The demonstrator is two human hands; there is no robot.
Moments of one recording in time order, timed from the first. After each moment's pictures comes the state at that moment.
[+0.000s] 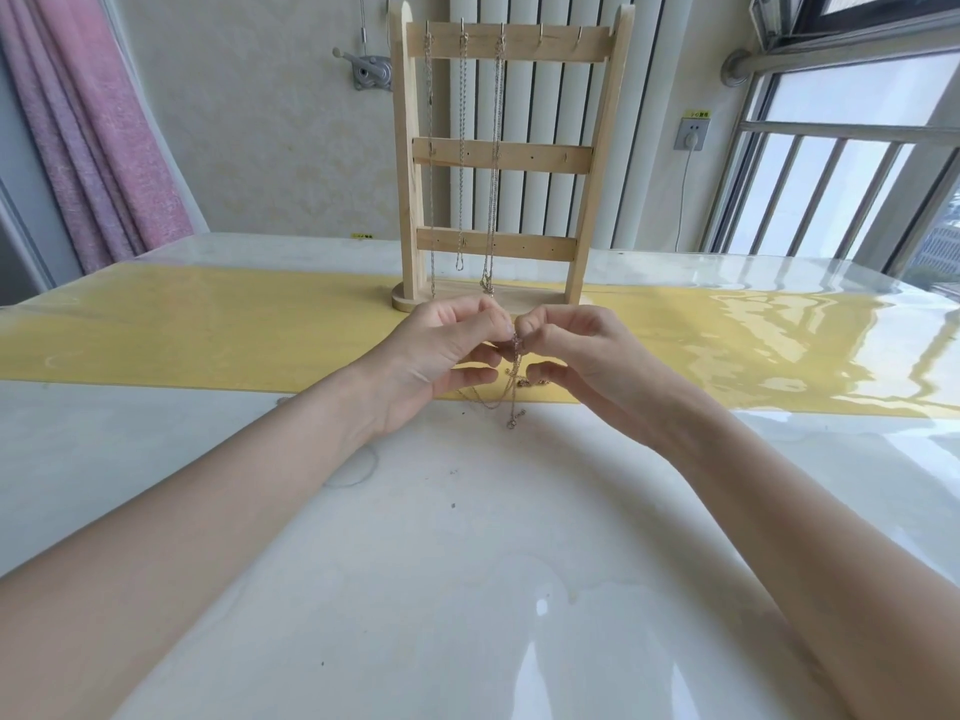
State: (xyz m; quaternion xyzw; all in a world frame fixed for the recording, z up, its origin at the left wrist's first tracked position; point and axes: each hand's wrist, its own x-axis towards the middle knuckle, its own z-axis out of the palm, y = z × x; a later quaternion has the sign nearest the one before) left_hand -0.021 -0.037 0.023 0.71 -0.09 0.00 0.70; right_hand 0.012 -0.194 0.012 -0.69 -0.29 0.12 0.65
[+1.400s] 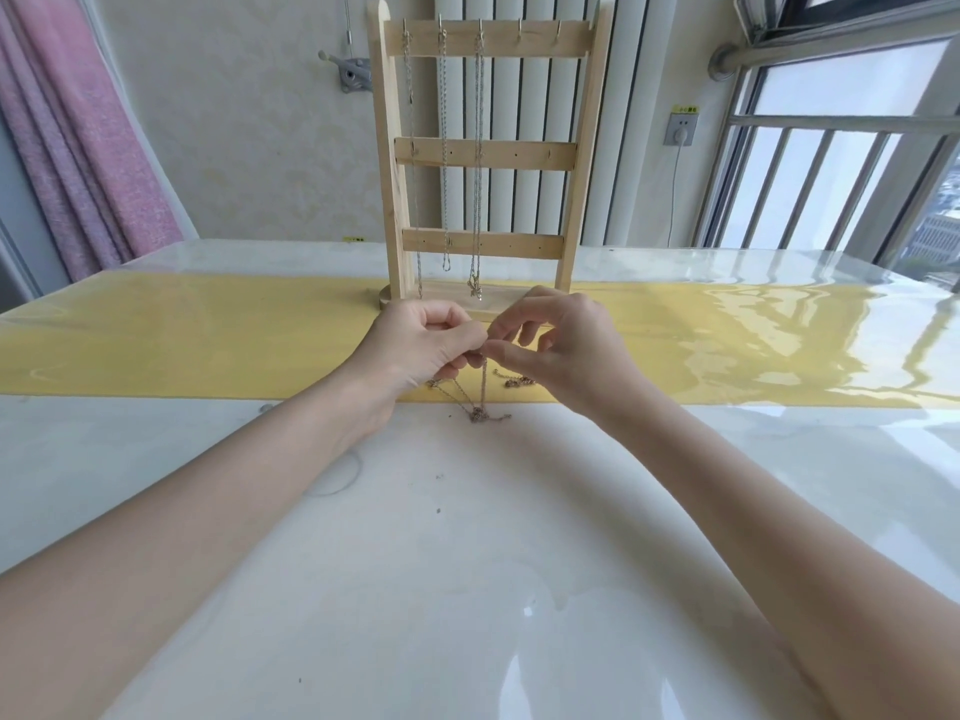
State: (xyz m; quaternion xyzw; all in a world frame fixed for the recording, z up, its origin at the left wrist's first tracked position) left_hand -0.013 -0.033 0.016 0.79 -0.03 0.09 0.60; right_hand 0.016 -0.184 0.010 -0.83 -0.33 -0.16 0.42
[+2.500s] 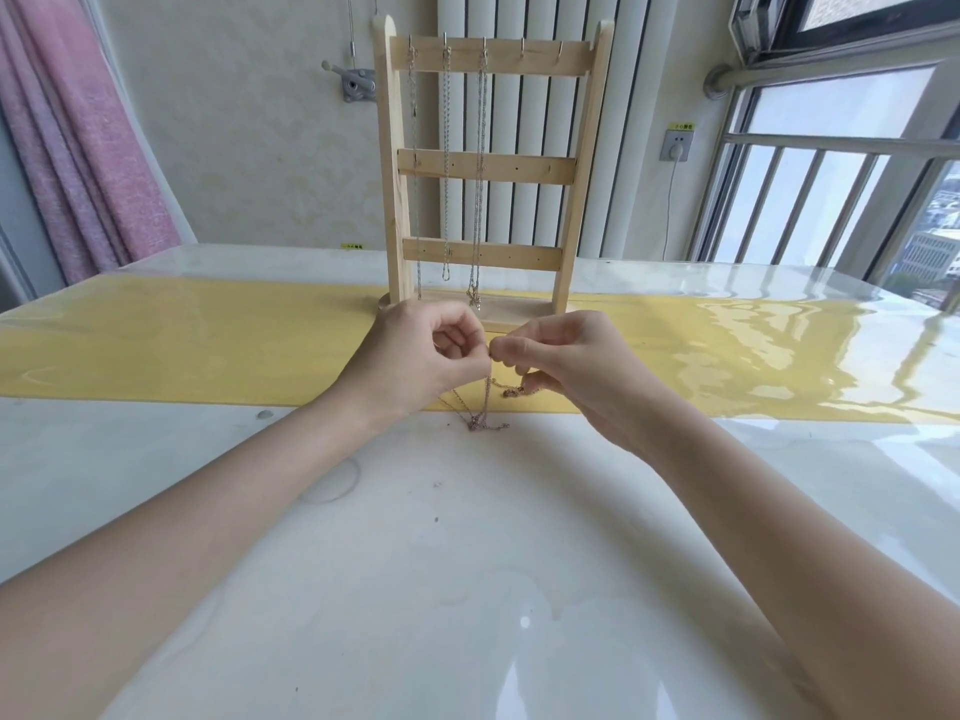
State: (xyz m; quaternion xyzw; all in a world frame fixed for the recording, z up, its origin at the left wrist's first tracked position) left_hand -0.014 -0.028 0.013 0.86 -0.15 0.24 0.43; right_hand 0.015 -0.191 0.014 -0.74 -0.22 0.05 0.63
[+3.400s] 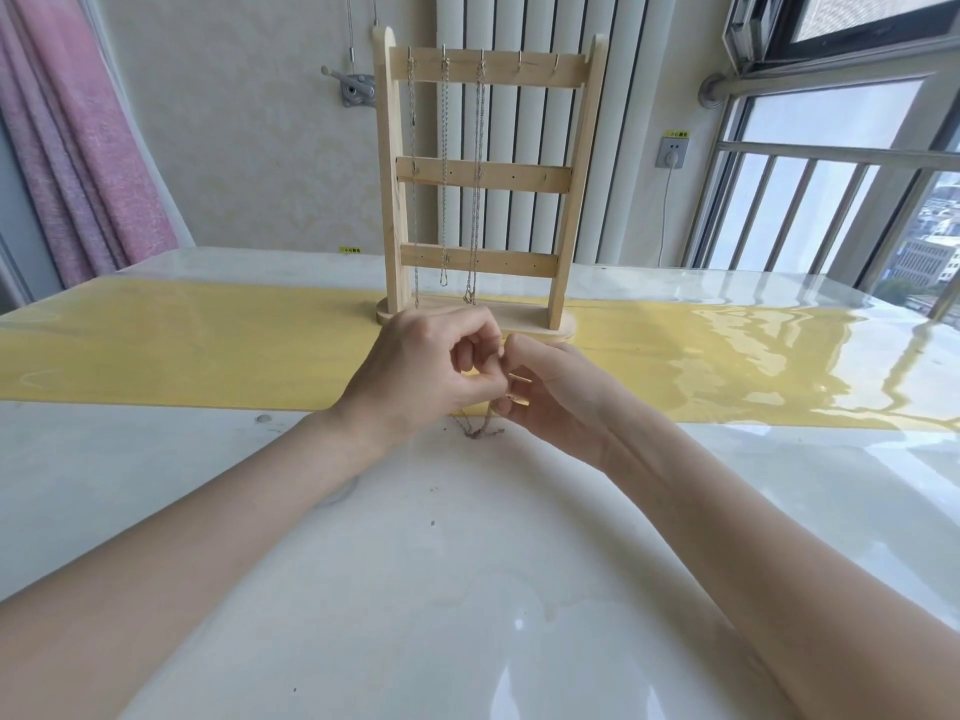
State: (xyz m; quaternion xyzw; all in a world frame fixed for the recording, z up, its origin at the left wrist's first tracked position) left_hand -0.013 -0.034 0.011 0.84 -0.27 0.39 0.28; right_hand 0.005 -0.177 0.012 -0.63 -0.15 0.20 0.74
